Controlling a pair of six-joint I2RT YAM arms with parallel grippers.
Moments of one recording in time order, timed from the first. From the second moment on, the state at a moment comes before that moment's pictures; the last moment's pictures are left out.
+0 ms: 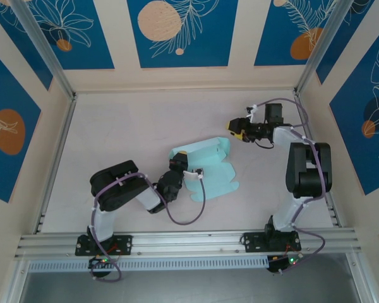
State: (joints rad) left arm -0.99 1.97 0.57 1.31 -0.70 1.53; right arm -0.01 1.79 1.11 -0.23 -0.96 0.43
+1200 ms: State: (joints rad) left arm -0.99 2.00 0.59 1.33 -0.72 1.55; right arm 0.06 1.64 0.74 0.14 -1.02 0.48
